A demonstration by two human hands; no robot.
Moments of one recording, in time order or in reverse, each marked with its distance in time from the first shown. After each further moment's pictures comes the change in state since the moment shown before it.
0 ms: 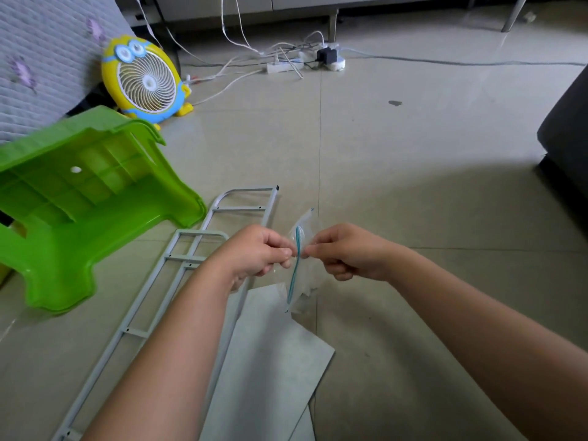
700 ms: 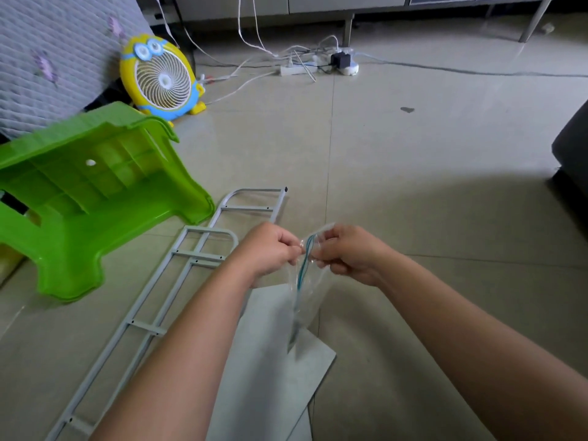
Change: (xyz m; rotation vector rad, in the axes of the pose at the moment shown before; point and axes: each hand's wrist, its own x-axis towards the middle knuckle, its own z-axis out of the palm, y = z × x) left_hand 0.002 0.004 0.010 0.139 0.140 0.043; right_hand 0.015 0.002 0.010 0.185 0.225 0.012
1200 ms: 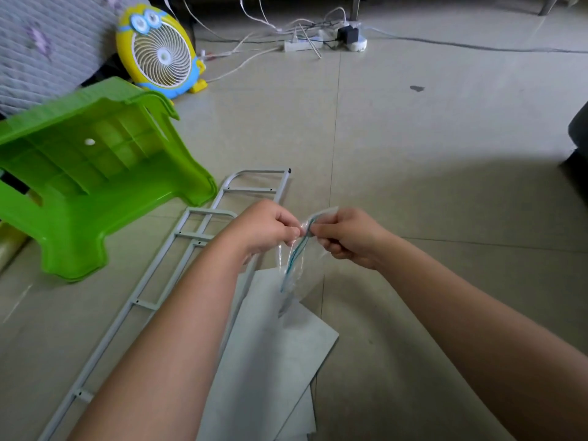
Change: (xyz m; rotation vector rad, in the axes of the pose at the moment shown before) left_hand -0.004 0.003 -0.011 0.050 -0.044 0.001; right_hand 0.003 0.005 0.004 -0.047 -0.044 -0.002
